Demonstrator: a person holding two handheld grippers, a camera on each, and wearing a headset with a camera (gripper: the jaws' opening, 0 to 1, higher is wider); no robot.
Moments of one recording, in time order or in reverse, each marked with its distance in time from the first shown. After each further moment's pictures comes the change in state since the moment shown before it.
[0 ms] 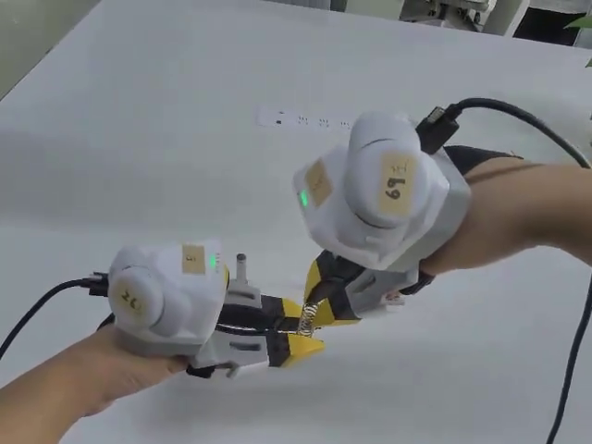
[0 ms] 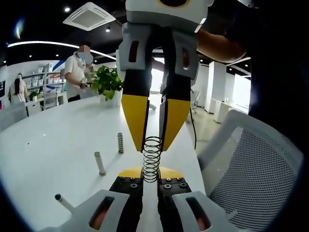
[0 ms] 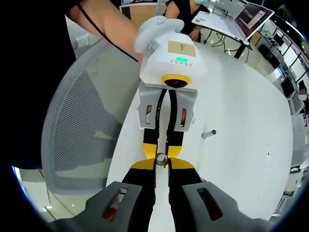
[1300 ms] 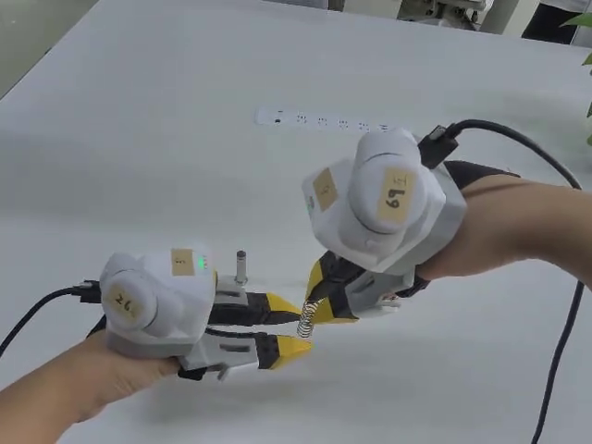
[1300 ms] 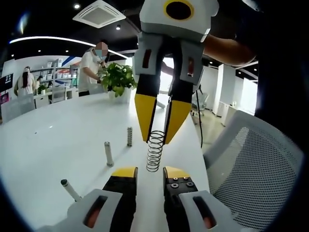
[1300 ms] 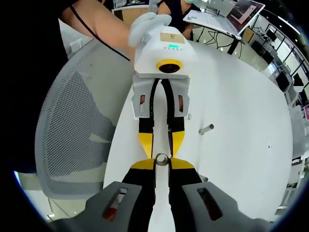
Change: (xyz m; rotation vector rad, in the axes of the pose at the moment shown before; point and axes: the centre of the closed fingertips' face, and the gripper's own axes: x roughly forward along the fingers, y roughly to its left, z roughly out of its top) left arm -0.014 0.014 -0.009 -0.059 -0.002 0.080; right arm 0.004 -0.010 -0.011 0.056 -0.023 -0.042
